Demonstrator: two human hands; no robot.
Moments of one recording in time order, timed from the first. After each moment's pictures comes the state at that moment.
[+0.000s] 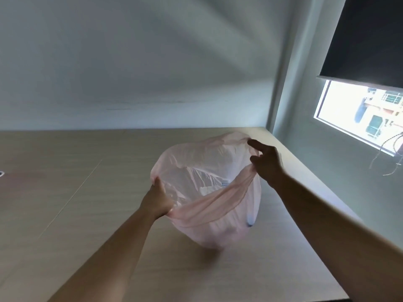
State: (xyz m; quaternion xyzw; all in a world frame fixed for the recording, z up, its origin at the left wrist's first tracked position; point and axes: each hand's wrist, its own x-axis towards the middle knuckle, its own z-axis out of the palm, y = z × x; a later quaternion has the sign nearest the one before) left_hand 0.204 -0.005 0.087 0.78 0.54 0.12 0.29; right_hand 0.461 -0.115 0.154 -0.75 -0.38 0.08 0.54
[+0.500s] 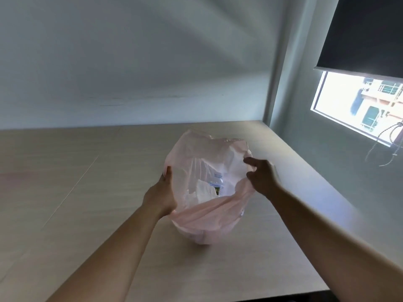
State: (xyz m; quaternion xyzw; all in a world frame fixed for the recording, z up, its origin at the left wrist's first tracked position) left_hand 0.220 -0.011 0.081 0.86 0.49 0.06 0.10; right_hand 0.455 -0.131 0.111 -0.83 -0.38 0.07 0.40
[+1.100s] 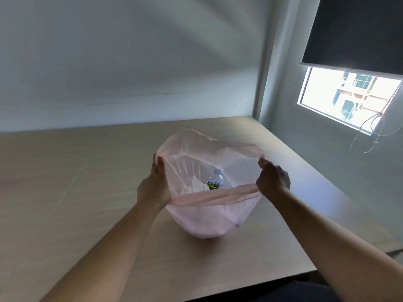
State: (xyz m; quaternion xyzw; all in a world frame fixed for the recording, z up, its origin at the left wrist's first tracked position) left_hand 0.196 -0.002 0.093 0.86 0.49 0.10 0.05; right_hand 0.434 -0.158 0.099 -0.93 -0.29 -0.01 0.24
